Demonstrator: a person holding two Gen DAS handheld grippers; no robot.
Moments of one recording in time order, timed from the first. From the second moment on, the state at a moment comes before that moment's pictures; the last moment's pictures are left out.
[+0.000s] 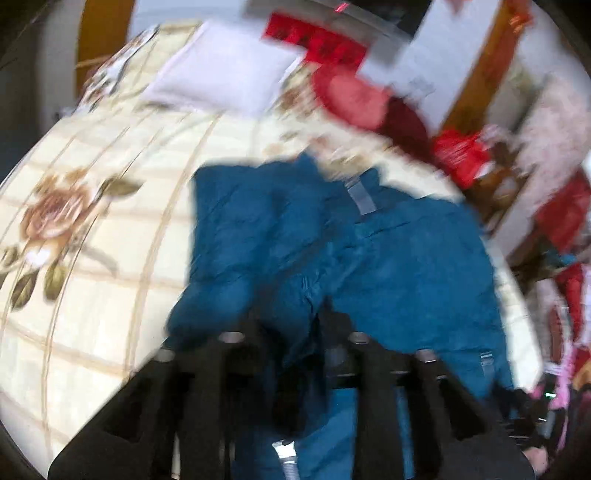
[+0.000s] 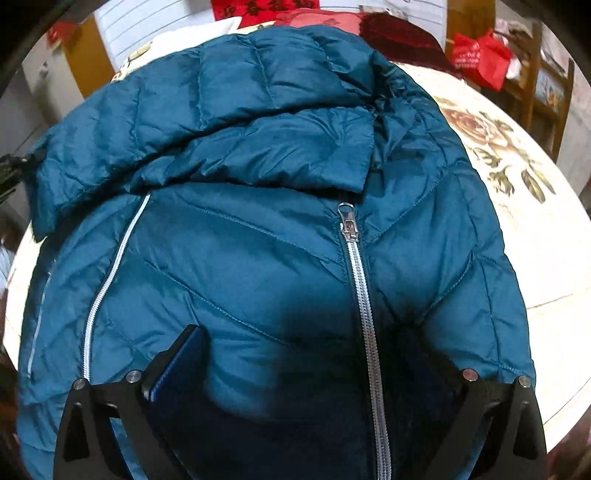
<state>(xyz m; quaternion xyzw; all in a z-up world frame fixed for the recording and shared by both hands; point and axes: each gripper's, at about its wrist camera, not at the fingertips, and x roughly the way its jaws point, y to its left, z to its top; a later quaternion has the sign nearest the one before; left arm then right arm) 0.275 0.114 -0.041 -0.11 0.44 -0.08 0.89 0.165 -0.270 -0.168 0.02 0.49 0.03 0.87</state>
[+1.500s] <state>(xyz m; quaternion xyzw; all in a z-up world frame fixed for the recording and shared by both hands) 0.332 0.051 -0.117 -0.01 0.40 0.04 0.92 0.443 -0.309 -0.131 -0.01 0.43 0.02 0.90</state>
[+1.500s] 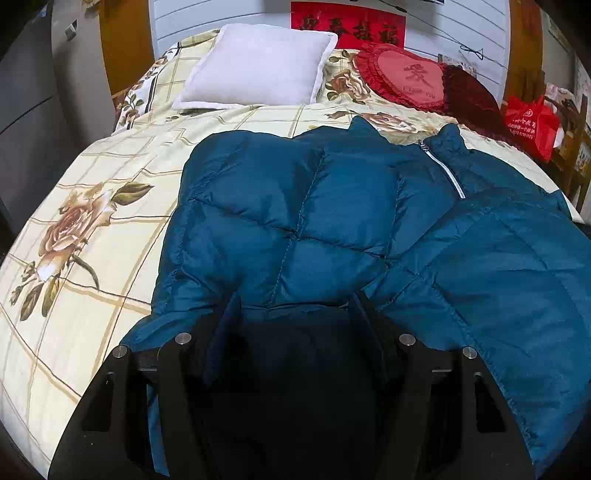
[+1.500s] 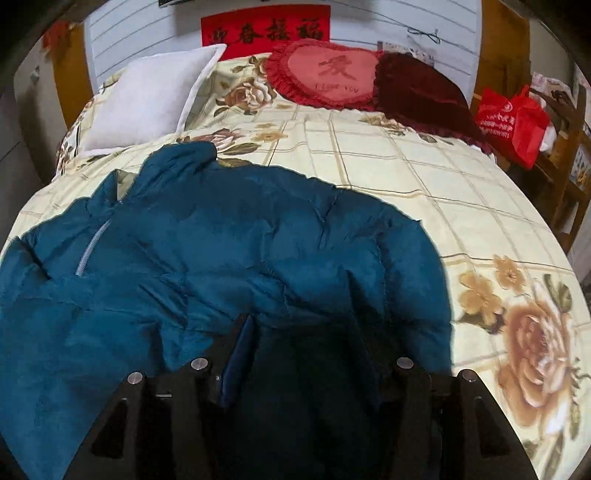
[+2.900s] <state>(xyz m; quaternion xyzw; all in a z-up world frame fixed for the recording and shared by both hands) 0.244 0.097 -0.048 -0.04 0.41 0.01 0.91 0.302 -0.237 -0.082 -0.06 0.42 0.08 0.90</state>
